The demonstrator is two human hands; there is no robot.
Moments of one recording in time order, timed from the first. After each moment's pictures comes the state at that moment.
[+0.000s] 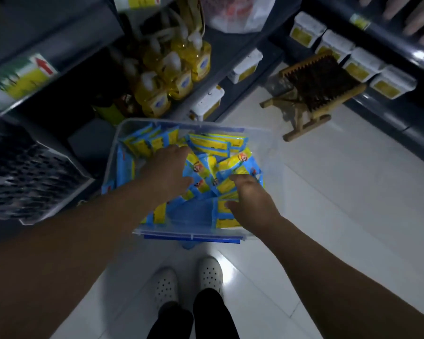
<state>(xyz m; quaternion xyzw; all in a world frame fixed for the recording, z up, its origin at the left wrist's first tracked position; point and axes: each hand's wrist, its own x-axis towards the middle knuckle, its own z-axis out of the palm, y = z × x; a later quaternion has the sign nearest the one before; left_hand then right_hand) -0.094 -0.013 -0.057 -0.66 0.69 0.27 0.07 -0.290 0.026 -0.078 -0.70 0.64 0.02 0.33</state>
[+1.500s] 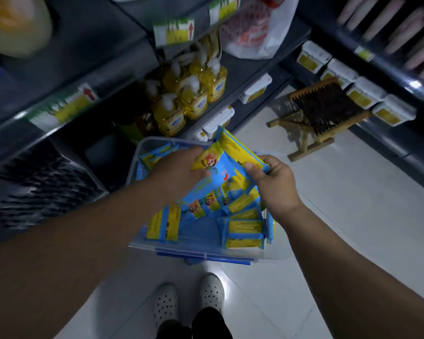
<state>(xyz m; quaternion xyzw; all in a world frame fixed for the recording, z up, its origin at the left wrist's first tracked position) -0.064 -0.037 -0.035 -0.64 0.67 0.36 -0.09 -0.267 -0.032 -0.042 -0.47 0.66 -0.34 0.48</state>
